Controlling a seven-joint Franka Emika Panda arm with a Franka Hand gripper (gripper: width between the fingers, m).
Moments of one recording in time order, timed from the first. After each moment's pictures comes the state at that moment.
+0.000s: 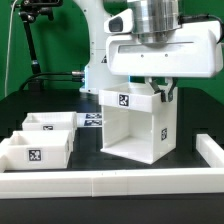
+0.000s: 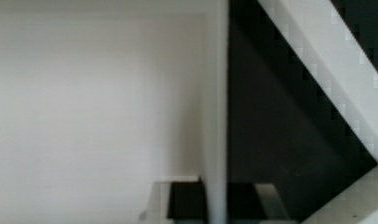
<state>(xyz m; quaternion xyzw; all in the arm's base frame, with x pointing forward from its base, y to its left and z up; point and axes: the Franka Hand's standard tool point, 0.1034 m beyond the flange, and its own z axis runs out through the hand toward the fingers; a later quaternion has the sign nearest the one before) 0.533 0.073 0.103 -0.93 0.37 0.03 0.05</state>
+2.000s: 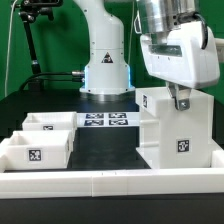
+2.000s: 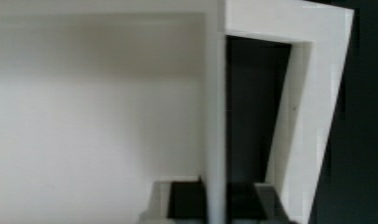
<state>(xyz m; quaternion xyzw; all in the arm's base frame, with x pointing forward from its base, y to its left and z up) 0.593 0.087 0.106 -0.76 0.65 0.03 0.08</state>
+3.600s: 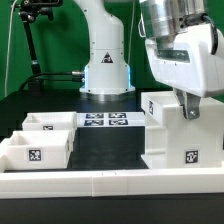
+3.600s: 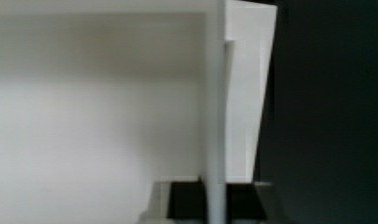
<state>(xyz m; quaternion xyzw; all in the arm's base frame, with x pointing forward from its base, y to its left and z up) 0.634 0.089 0.103 -0.75 0.66 0.03 0.09</state>
